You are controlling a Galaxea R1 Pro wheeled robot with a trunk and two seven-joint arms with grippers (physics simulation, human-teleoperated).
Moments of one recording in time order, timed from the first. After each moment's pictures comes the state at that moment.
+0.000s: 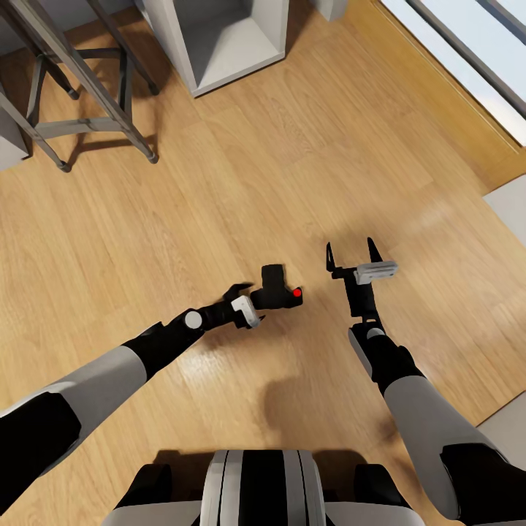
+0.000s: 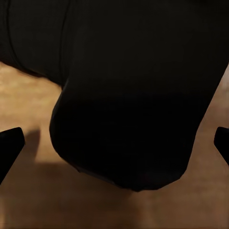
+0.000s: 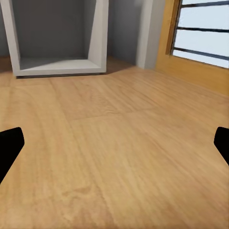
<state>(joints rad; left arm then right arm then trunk) -1.13 0.09 -0.96 -0.62 0.04 -0.19 -0.29 -0.94 -0.01 0.06 -0.68 0.08 -0.93 -0.02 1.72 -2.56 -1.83</state>
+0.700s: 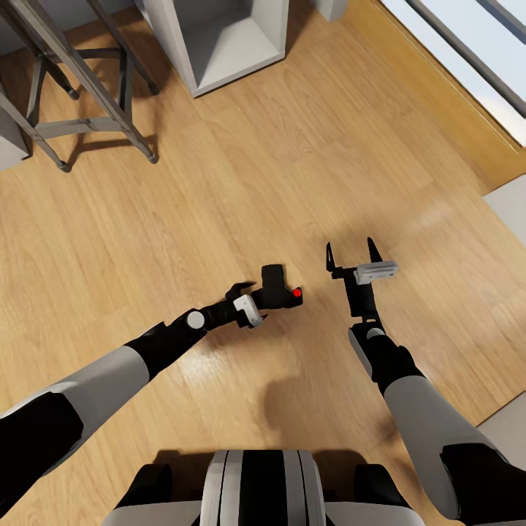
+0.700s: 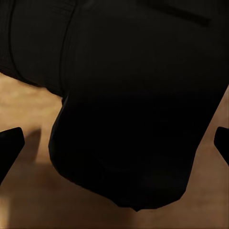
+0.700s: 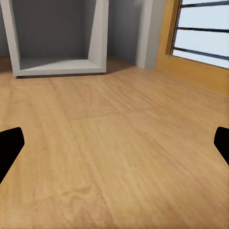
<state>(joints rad) -1.13 0.08 -0.96 -0.62 0.04 -0.19 -0.27 -0.94 -0.01 0.06 -0.68 0.08 -0.93 -0.02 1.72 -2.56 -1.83</state>
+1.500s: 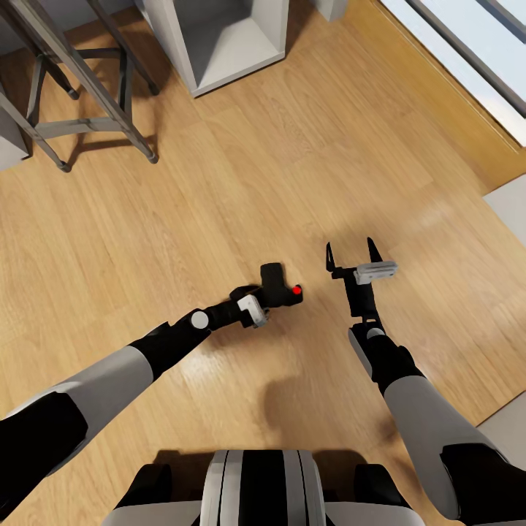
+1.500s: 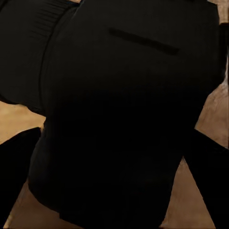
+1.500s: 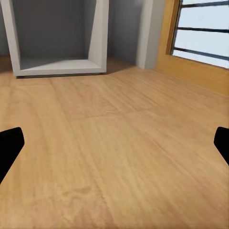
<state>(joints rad) -1.13 0.06 -0.96 -0.62 0.04 -0.19 -0.27 -0.94 -0.01 0.06 -0.68 0.08 -0.93 -0.02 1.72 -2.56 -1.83</state>
